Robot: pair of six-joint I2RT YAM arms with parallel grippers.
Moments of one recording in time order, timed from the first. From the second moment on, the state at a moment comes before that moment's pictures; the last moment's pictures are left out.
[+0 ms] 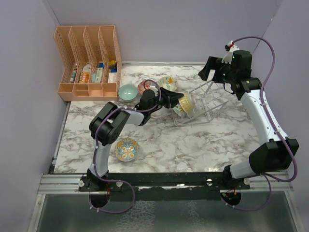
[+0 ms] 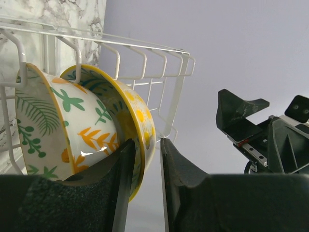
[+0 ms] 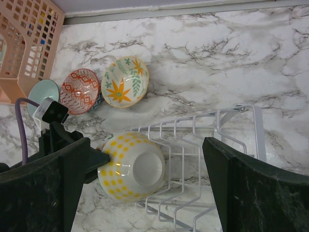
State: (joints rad) left arm -0.62 2.06 1.07 0.96 0.36 -1.75; right arm 0.12 1.45 1.47 -0.47 -0.20 0.25
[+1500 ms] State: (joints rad) left arm -0.41 1.65 1.17 0.08 0.43 -1.13; right arm 0.12 1.45 1.47 -0.47 -0.23 0.25
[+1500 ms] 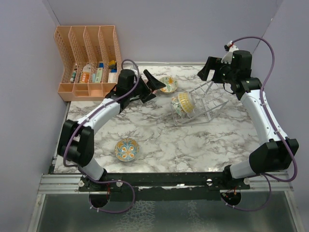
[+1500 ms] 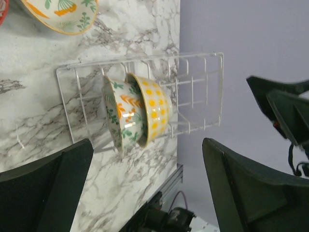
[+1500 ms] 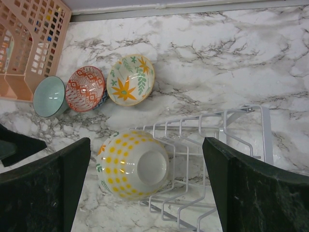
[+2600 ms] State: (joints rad) left arm -0.74 1.20 0.84 -0.87 0.03 -0.81; right arm 0.12 1.50 1.50 -0.46 -0.28 0.28
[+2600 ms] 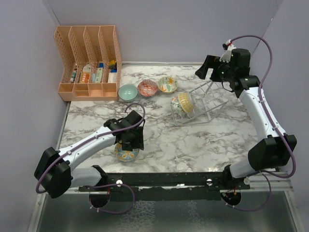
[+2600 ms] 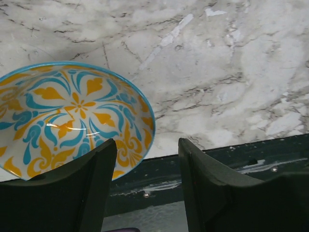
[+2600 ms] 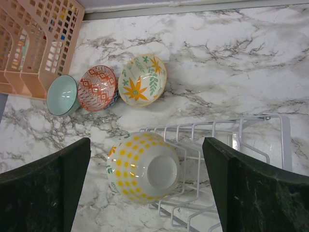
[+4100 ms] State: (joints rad) left arm -0.81 1.42 1.09 -0.85 -0.21 -0.56; right arm 0.12 1.44 1.56 -0.47 -0.21 0.26
